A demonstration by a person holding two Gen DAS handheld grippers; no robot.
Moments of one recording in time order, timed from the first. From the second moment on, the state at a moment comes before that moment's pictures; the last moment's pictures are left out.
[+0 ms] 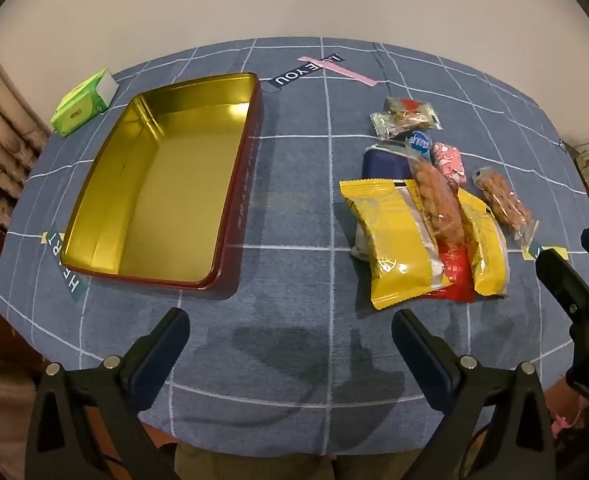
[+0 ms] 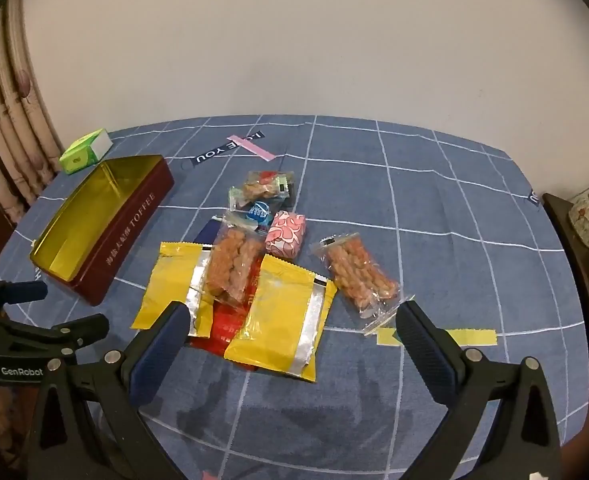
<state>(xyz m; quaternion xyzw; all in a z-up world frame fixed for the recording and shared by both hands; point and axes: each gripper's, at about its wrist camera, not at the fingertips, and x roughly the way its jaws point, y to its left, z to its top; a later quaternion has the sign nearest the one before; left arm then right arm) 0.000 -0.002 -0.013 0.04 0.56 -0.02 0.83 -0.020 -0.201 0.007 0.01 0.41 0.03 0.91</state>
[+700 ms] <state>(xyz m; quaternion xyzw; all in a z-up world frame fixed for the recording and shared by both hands) 0.002 -0.005 -0.013 0.05 0.56 -0.02 0.83 -0.019 -0.204 0.008 0.02 0.42 0.03 0.91</state>
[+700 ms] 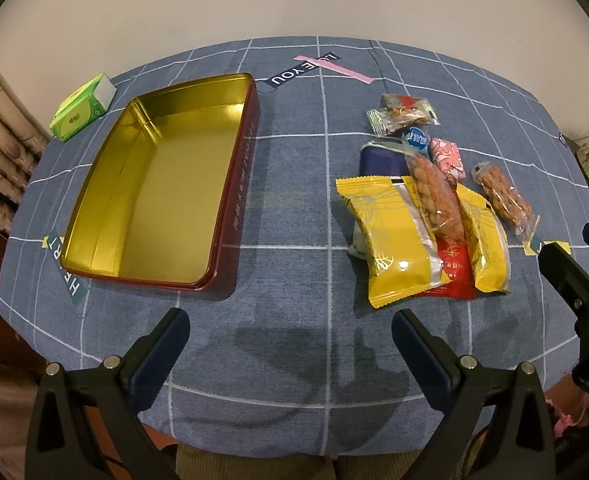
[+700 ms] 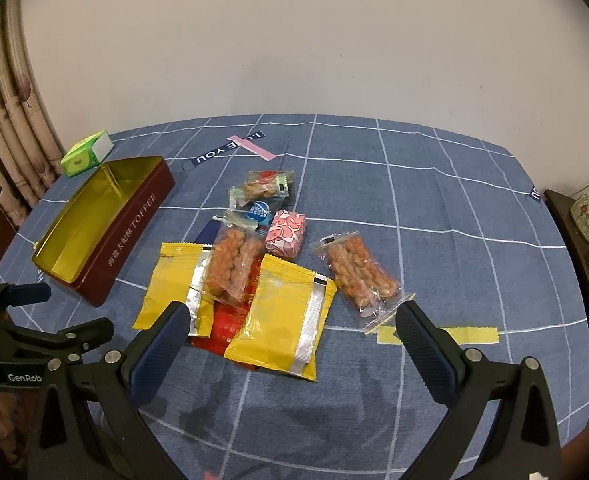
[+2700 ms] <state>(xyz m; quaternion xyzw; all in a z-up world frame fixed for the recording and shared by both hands) 0.006 -0.010 -0.016 0.06 0.56 -0.03 0.83 -0.012 -0.213 0.001 -0.01 0.43 0.04 0.90</state>
